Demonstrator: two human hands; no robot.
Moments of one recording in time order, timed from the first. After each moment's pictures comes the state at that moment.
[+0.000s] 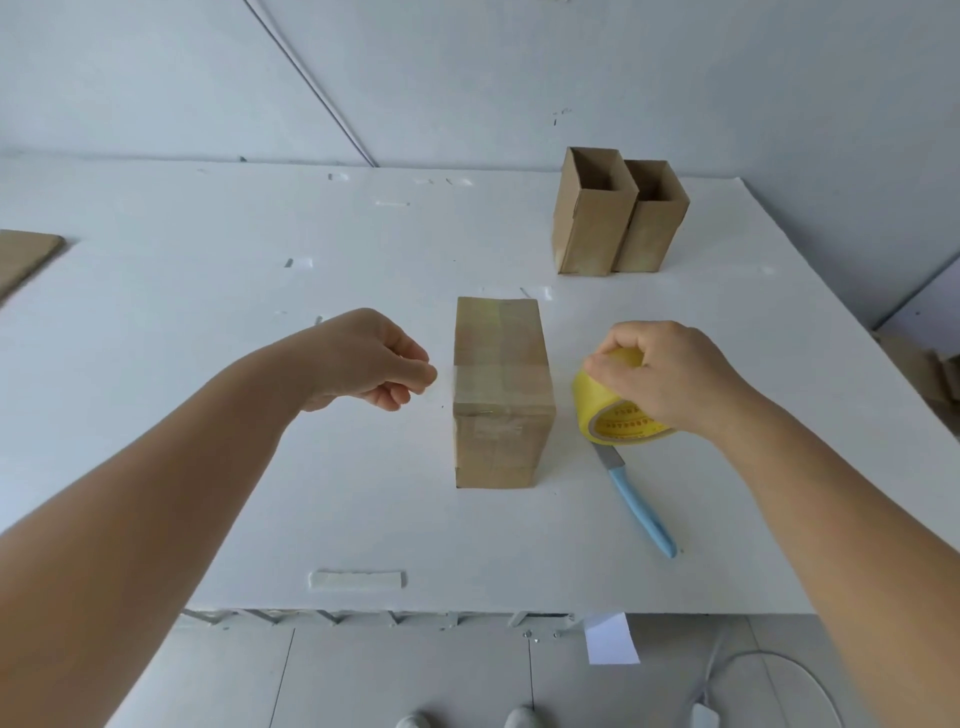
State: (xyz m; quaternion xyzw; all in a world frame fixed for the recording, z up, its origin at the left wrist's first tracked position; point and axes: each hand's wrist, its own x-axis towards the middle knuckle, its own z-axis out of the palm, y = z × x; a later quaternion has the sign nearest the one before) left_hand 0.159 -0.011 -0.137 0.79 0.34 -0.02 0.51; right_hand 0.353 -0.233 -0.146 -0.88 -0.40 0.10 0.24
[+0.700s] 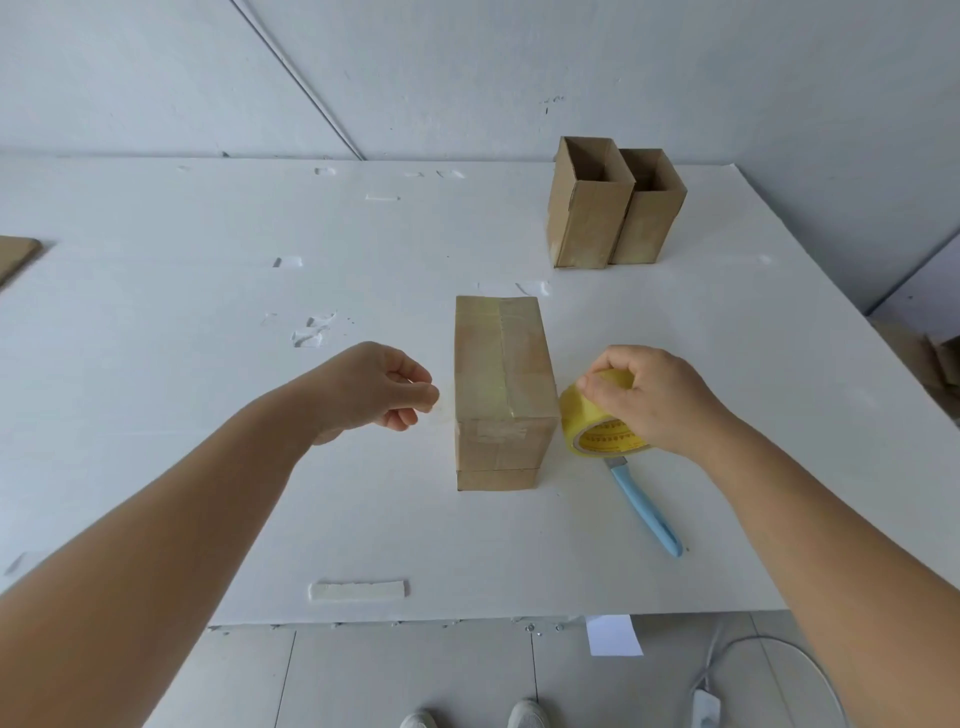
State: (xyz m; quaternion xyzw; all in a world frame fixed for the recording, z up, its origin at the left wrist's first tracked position) left_hand 0.164 -0.004 -0.182 0.77 0.32 -0.01 0.56; right_hand 0.350 -0.231 -0.177 -0.87 -0.39 0.13 0.27
